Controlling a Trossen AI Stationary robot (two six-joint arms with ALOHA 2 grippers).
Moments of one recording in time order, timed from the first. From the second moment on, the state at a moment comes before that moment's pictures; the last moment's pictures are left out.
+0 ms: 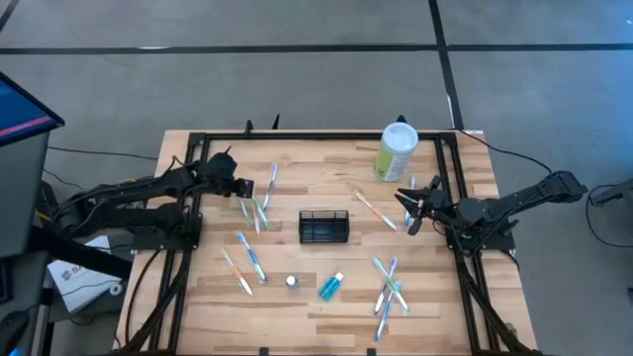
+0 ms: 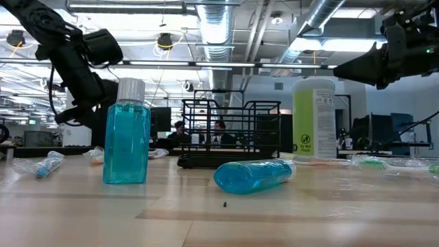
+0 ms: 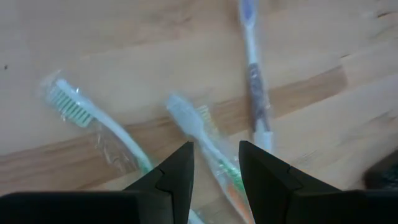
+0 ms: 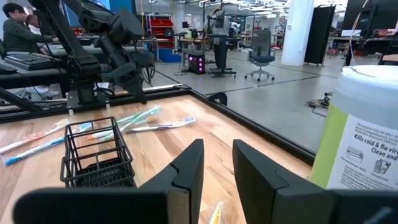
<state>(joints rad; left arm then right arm) 0.60 0.99 0.40 -0.38 -0.04 -0.74 0.31 0.37 0.02 0.32 0.81 0.02</state>
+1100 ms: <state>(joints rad) 0.60 1.21 0.40 -0.16 -0.01 -0.80 0.31 0.37 0.02 0.30 0.81 0.04</state>
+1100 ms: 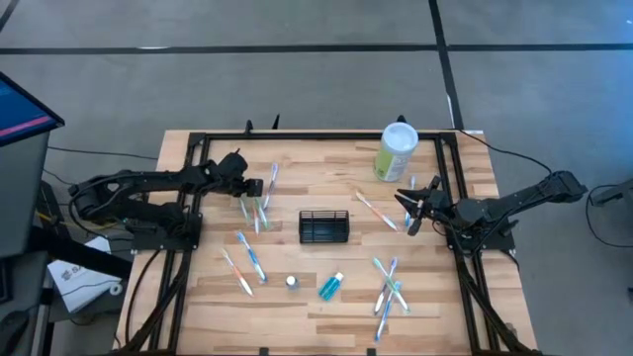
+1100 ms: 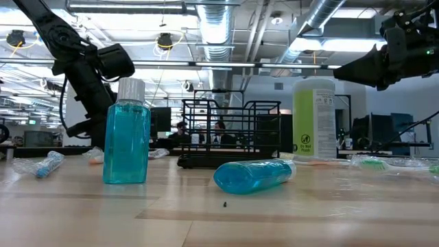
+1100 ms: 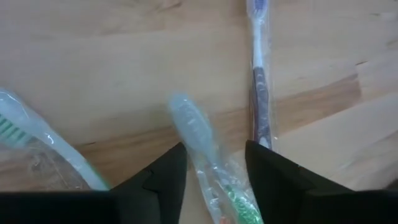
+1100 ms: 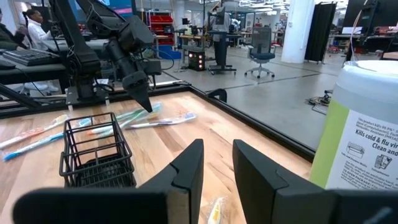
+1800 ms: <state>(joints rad) 0.60 1.20 0.40 -0.15 0.01 -0.76 0.31 0.37 0.02 0.27 0.81 0.08</state>
